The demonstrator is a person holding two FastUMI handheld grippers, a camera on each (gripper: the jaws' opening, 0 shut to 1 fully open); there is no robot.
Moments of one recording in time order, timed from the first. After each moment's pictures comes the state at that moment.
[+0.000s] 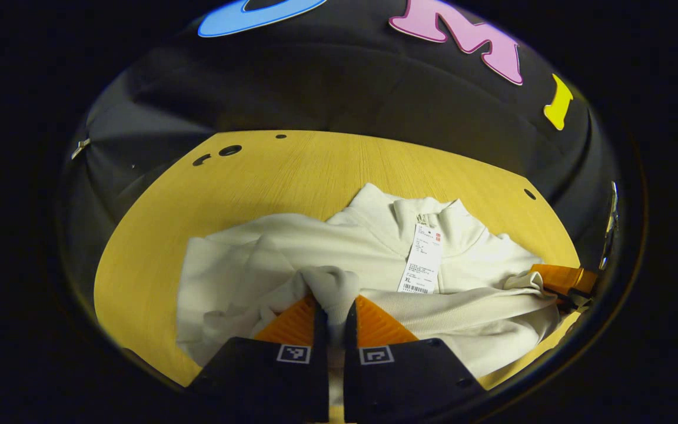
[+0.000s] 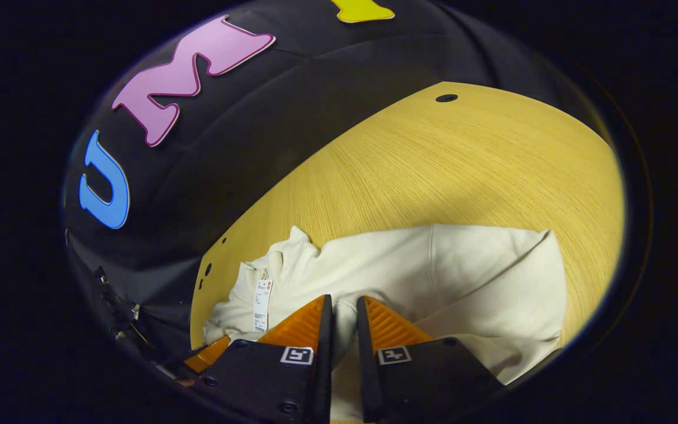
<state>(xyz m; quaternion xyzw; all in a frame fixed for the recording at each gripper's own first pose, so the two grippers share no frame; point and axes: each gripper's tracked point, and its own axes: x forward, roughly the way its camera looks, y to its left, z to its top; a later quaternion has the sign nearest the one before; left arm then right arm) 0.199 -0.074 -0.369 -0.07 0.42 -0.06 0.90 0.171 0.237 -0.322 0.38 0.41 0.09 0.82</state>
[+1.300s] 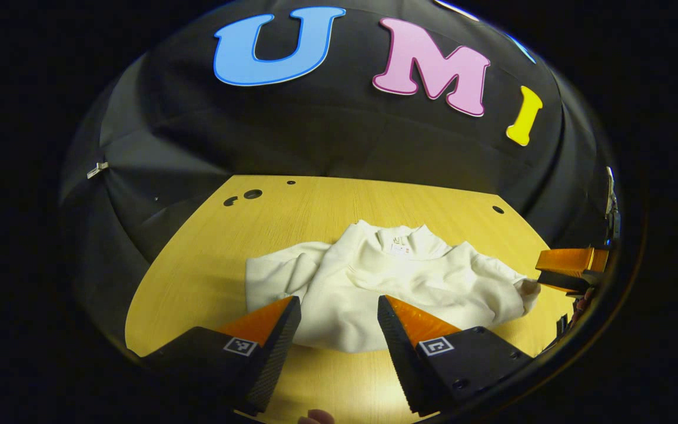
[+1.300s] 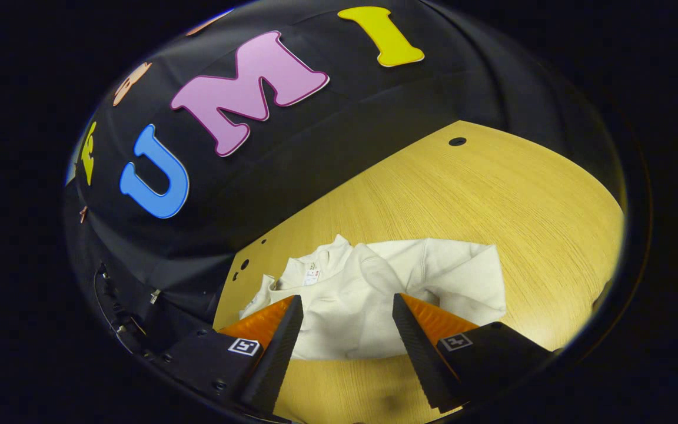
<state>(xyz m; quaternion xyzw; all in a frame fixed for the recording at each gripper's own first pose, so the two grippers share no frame) 0.121 -0.040 -0.263 -0.05 0.33 -0.08 0.94 0.092 0.194 -0.200 0.36 0.34 0.14 0.86</state>
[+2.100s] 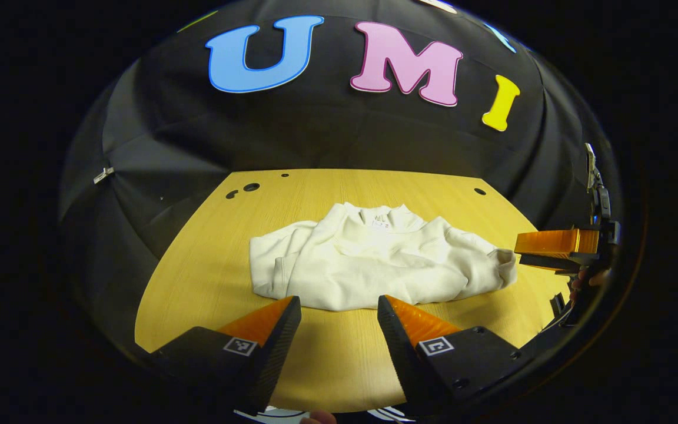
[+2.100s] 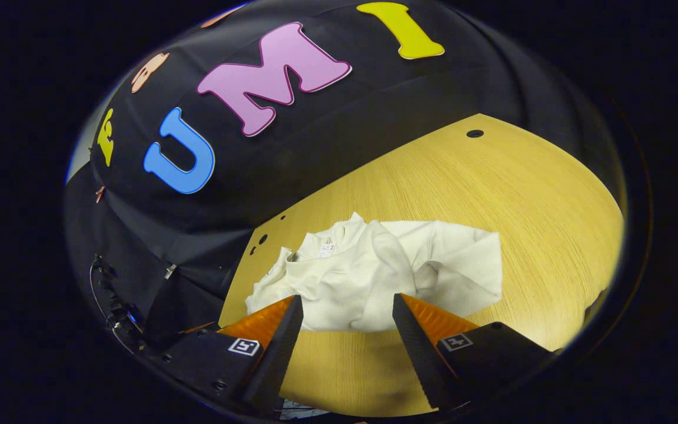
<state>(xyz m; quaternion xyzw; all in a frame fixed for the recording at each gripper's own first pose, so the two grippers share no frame) 0.052 -0.048 -0.249 -0.03 0.34 -0.09 0.93 0.055 0.189 -0.202 0.34 0.37 0.20 0.84</state>
